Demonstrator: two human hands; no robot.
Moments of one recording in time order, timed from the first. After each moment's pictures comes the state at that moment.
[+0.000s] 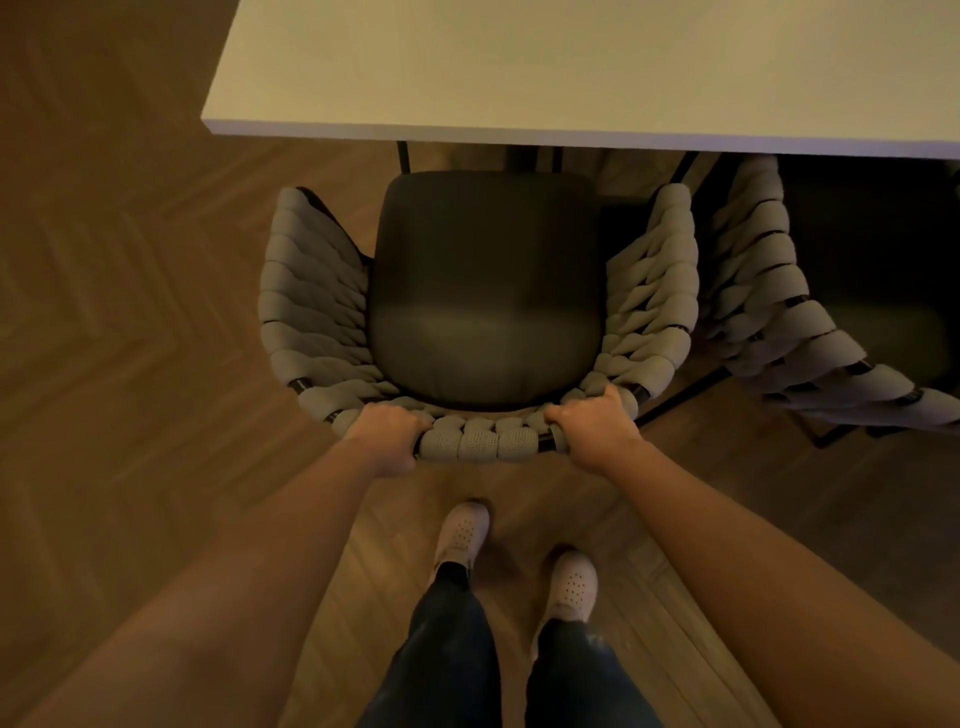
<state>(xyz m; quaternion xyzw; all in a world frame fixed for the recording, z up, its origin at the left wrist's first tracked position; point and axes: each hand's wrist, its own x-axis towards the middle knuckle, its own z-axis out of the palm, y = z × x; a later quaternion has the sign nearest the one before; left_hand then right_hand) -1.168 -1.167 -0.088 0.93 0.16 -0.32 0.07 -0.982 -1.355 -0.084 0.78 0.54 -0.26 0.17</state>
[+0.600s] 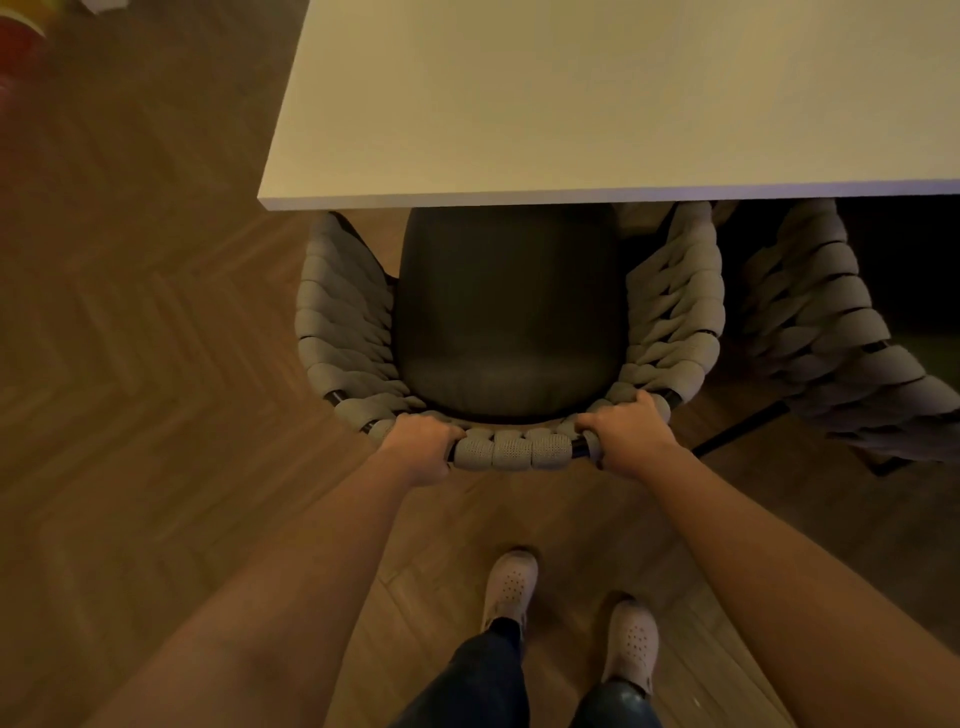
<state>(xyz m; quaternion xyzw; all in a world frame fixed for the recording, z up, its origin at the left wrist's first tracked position) -1.149 -1.075 -0.082 0.94 0.15 -0.31 0.08 -0.969 -1.267 -0.079 0.80 0.52 -0.25 0.18</state>
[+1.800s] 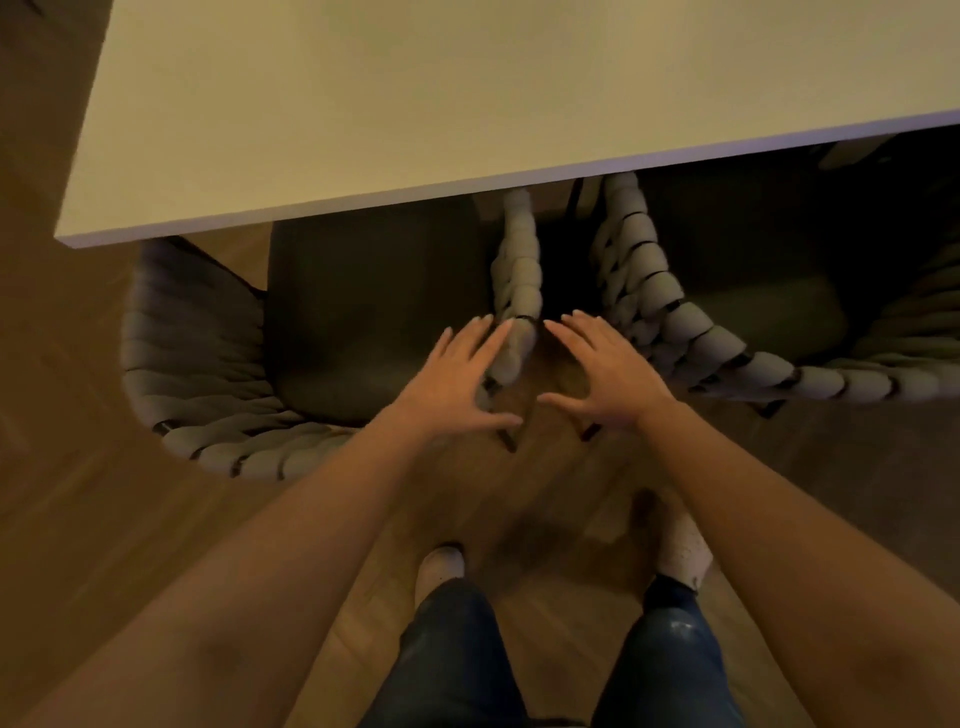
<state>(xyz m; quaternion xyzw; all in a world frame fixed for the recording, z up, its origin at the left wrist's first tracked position) -0.970 -1.226 -0.057 0.97 0.04 -0.15 0.20 -0.837 -1.430 -0.071 0.85 0.48 -0.17 -0.15</state>
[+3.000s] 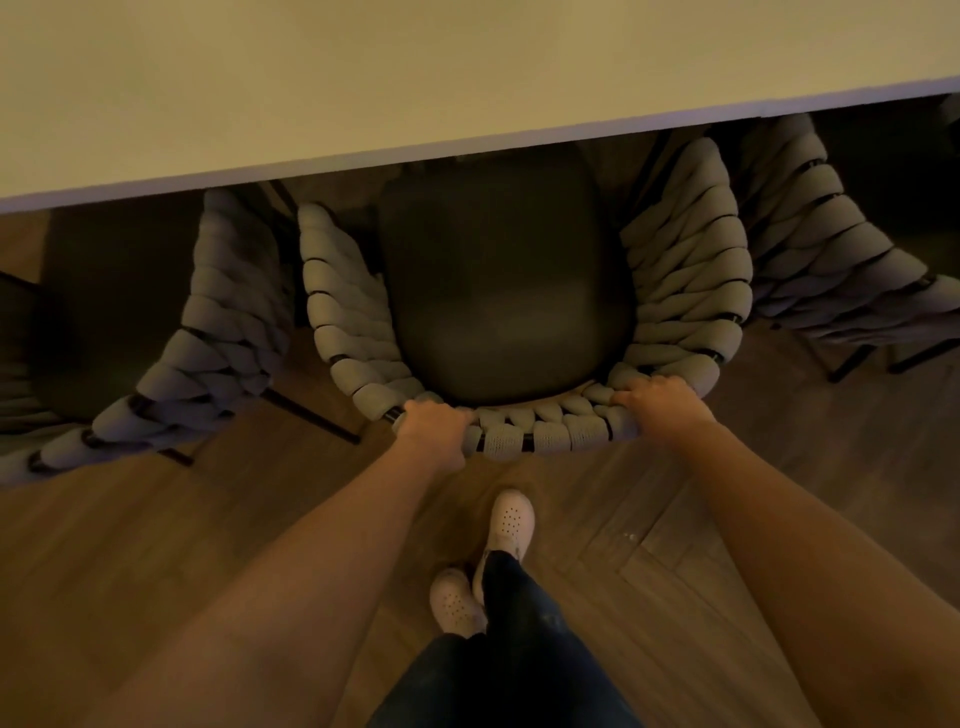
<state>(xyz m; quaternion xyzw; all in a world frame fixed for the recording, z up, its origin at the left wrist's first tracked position) -0.747 -1.601 -0.100 0.91 0.12 -0.41 0.04 -0.581 -1.828 -0.090 0.82 0.45 -0.28 0.21</state>
